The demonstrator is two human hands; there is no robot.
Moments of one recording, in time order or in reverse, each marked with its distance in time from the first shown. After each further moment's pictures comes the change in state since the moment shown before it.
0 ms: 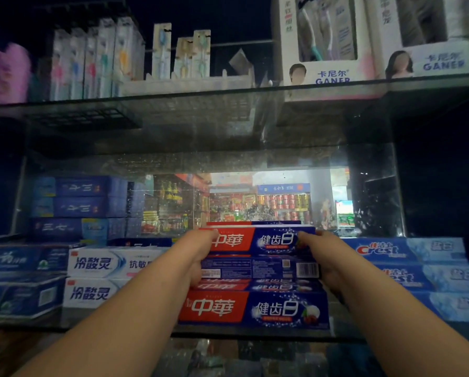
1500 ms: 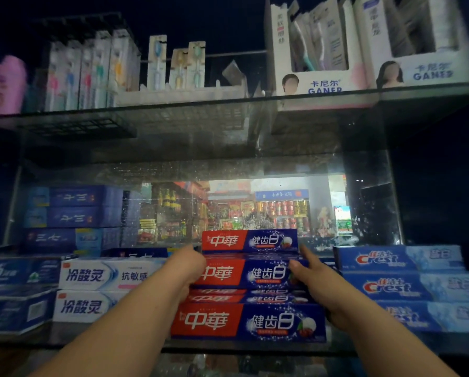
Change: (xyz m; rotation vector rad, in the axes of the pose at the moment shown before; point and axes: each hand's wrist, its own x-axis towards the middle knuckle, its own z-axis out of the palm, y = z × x) left_hand 0.003 -0.009 0.001 0.372 0.170 0.126; right_hand -0.025 0.022 -0.007 -0.089 -0.235 -0.029
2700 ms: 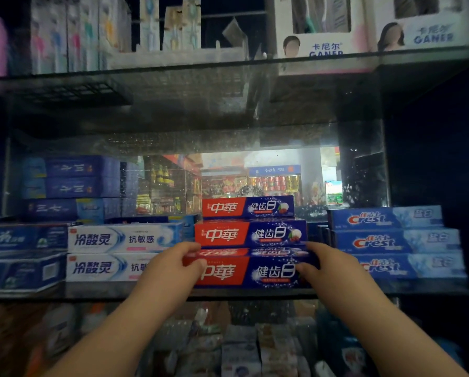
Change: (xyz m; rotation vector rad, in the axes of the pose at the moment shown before) left_hand -0.069 -0.065 -0.039 0.356 0.027 0.361; right_hand -0.097 0.002 0.022 -0.851 0.287 -0.114
